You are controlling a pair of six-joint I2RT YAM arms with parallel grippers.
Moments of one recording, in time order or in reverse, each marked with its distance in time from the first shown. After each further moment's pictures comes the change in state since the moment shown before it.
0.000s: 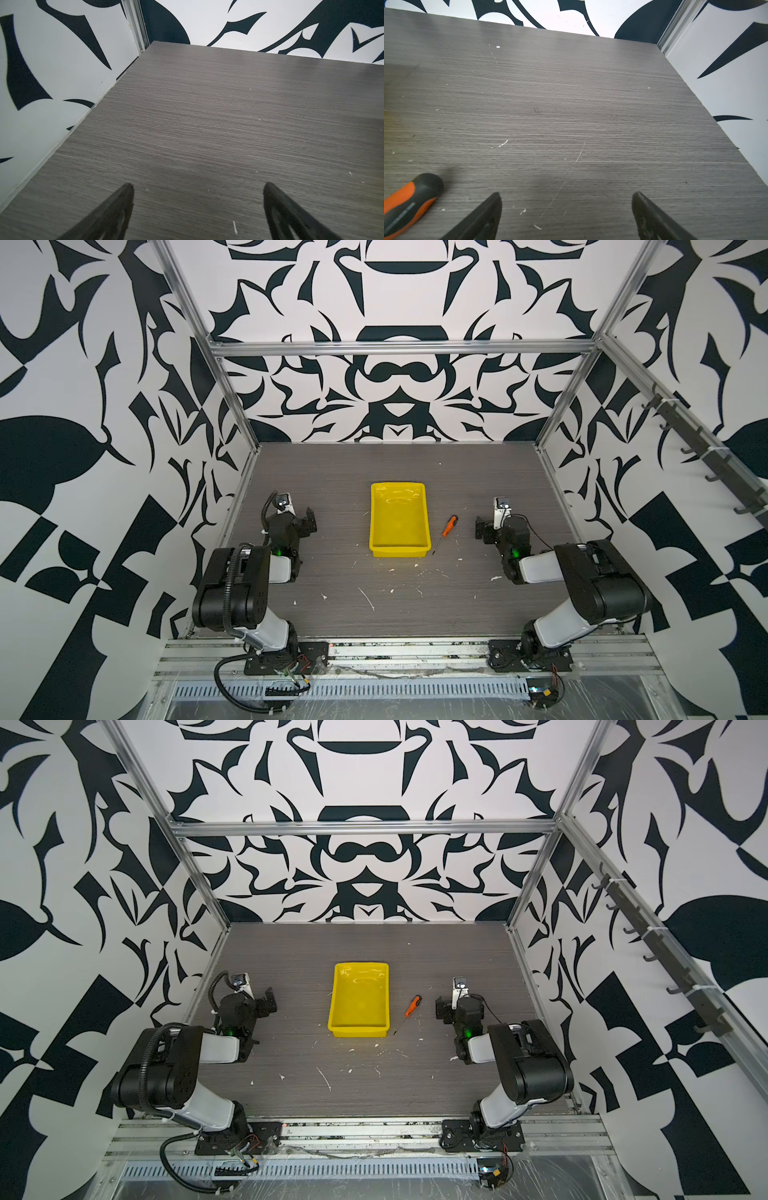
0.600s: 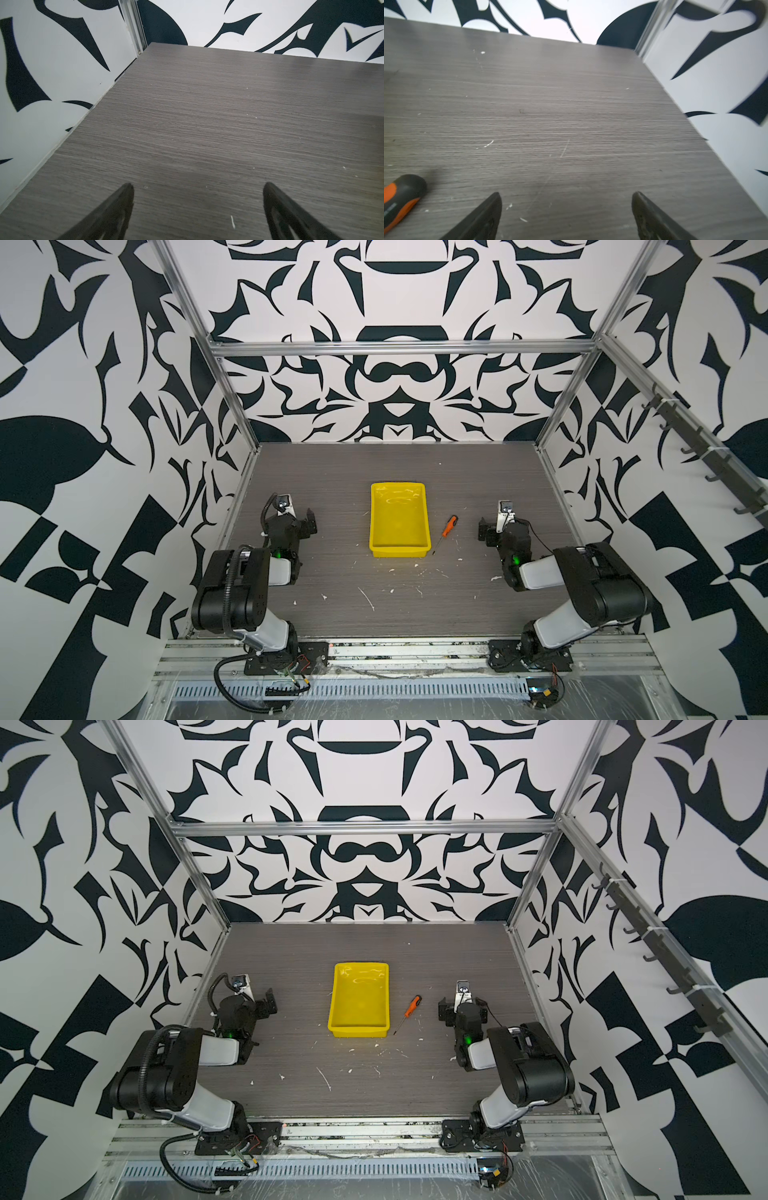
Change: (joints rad) left arm -0.008 -0.043 -0.042 0.017 0.019 0.015; right arm 0.041 -0.037 -0.095 0.124 0.130 0.003
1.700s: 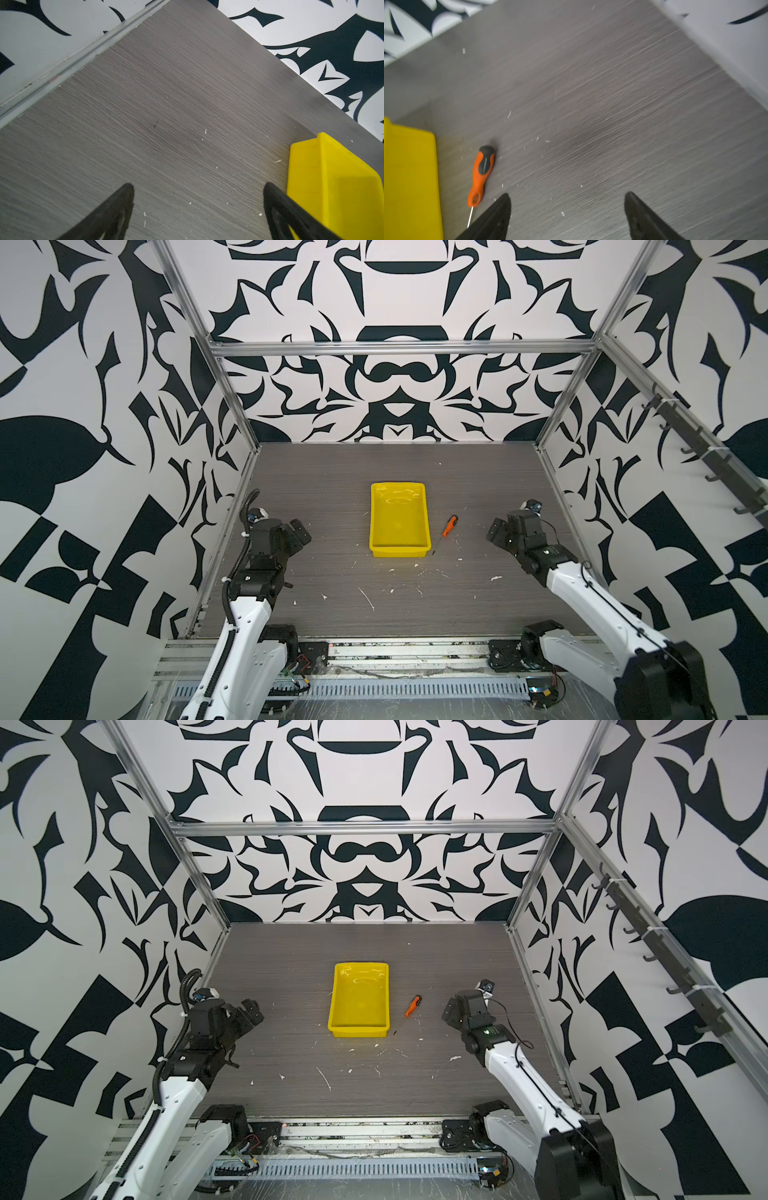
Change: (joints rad) left arm -0.062 -0.779 0.229 -1.321 -0.040 -0.525; right arm 0.068 -0.486 0.385 -1.363 -0.044 0.652
